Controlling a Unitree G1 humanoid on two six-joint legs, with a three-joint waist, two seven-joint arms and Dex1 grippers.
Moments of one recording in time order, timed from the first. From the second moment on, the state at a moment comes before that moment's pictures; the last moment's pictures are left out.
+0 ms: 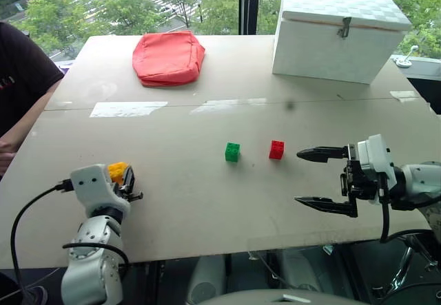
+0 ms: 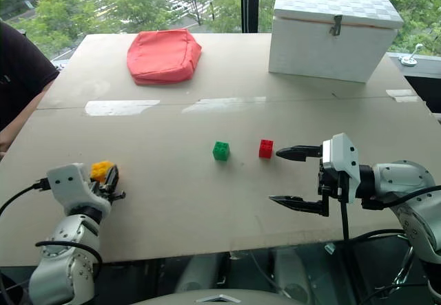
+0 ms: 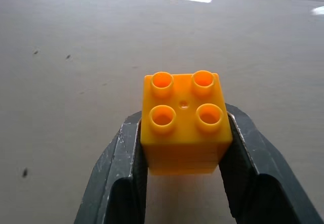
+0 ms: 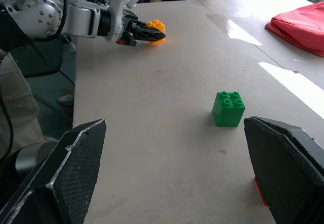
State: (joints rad) left arm 0.15 0.29 0.47 -0.50 -0.36 0.61 -0.32; right arm -0.07 -0.81 -0.11 -0.59 0.70 0.45 1.05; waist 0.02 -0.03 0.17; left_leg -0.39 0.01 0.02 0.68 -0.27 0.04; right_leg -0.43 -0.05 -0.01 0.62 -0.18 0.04
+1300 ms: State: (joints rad) left arm -0.88 0.72 -0.28 1.01 -0.22 -0.19 -1.61; right arm 0.26 -0.80 -0.37 -0.88 0.77 0.50 0.80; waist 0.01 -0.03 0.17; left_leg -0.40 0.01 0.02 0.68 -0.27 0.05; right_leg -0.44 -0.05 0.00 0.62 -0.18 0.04
